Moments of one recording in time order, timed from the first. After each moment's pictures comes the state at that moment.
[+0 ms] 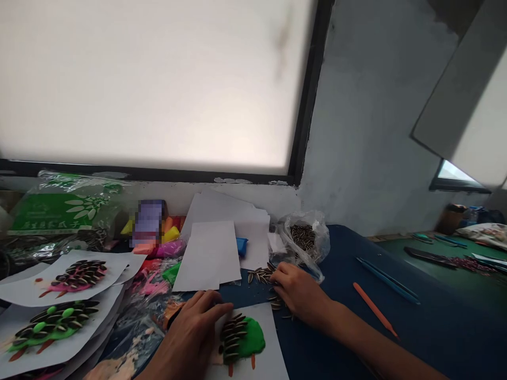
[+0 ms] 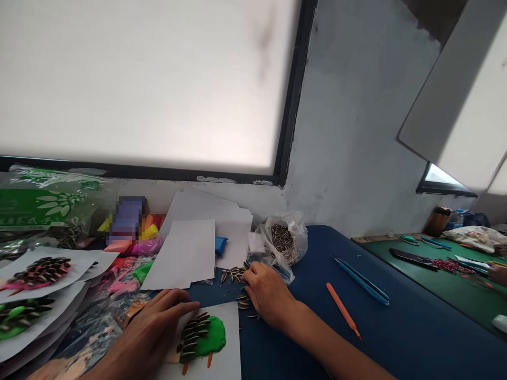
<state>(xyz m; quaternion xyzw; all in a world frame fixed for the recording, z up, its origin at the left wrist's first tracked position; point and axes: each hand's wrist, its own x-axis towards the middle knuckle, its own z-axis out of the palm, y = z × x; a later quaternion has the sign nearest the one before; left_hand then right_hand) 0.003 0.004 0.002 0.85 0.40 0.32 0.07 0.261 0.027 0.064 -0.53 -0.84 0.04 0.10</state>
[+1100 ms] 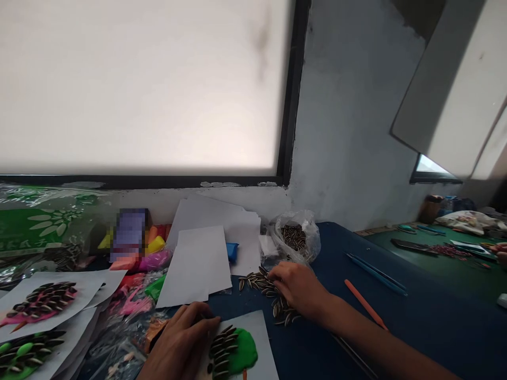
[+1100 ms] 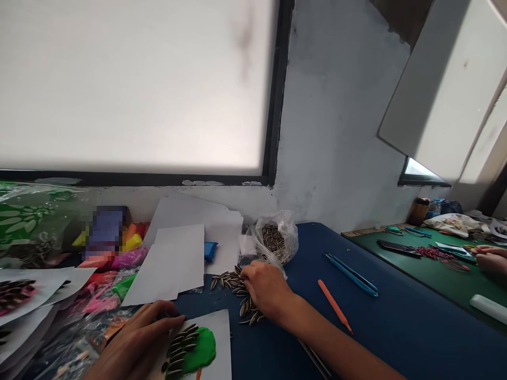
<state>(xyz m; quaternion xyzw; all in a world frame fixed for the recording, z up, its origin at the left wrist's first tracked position) -0.002 0.008 0.000 0.85 0.38 0.34 0.09 0.273 0.031 0.075 -0.57 -0.81 0.04 0.13</state>
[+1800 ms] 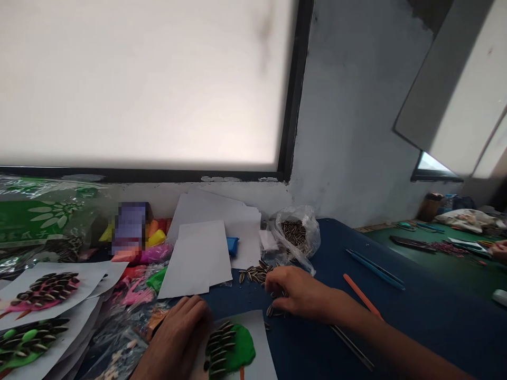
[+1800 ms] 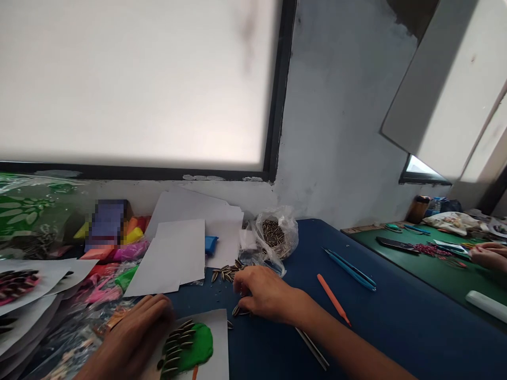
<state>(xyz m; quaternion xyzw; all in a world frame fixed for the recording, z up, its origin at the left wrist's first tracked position) 0.001 0.004 0.004 0.83 0.41 0.35 0.14 0.269 0.018 0.090 -0.52 -0.83 0.17 0.04</state>
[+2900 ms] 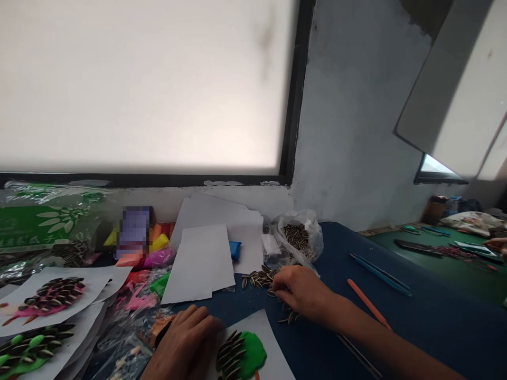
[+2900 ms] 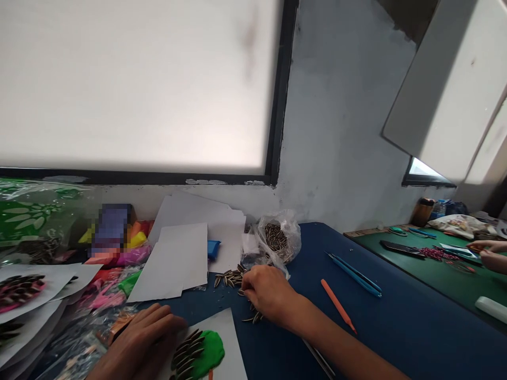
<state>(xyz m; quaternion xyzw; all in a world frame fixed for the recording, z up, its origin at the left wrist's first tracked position) 0.007 -0.002 0.009 0.86 0.38 0.33 0.10 0.269 0.025 0.081 -0.57 -0.82 0.06 0.07</state>
